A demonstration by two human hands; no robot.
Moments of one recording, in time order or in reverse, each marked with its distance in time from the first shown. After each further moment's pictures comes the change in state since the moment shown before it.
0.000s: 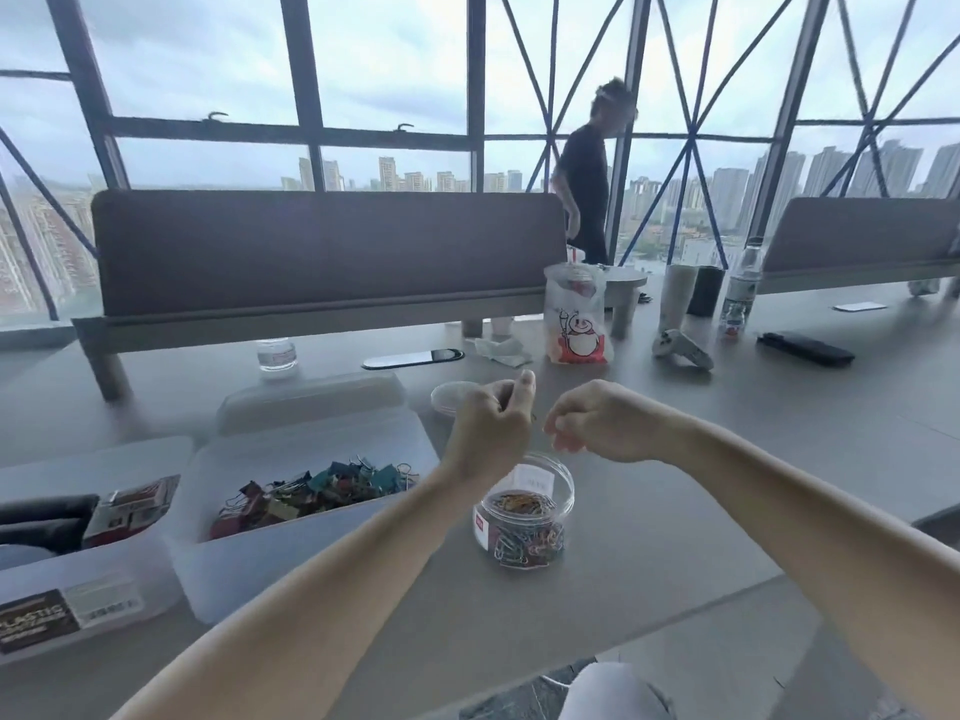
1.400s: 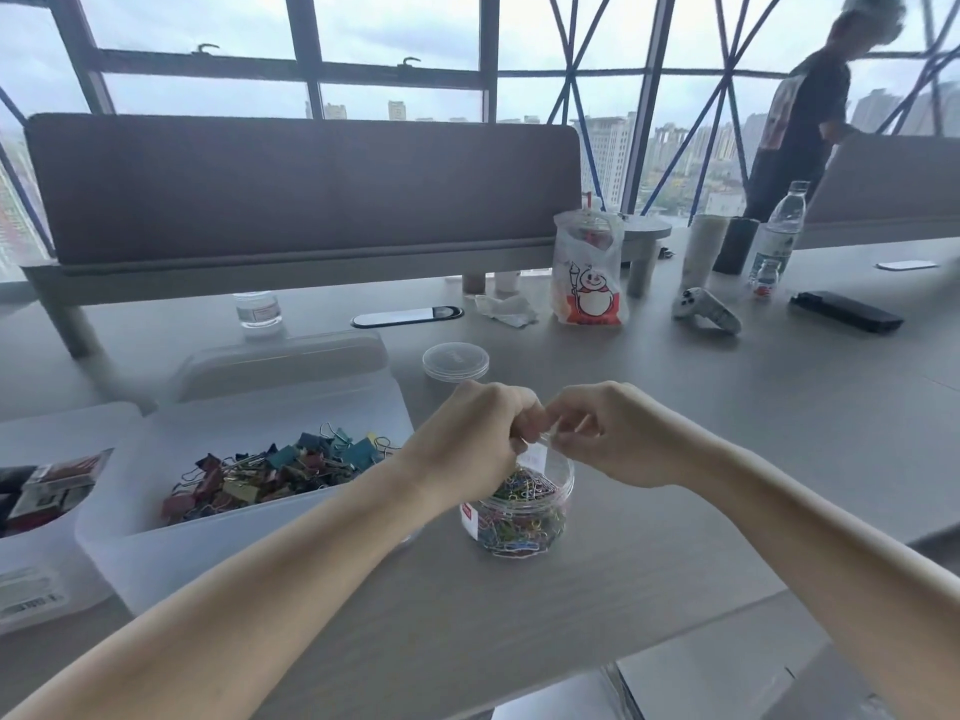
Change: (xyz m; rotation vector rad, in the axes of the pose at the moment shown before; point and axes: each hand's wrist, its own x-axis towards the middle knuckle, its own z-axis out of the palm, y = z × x) left_hand 0.010 -0.031 -0.012 0.667 -0.309 0.271; right_hand 0.004 0.041 0.022 -0.057 0.024 -0.172
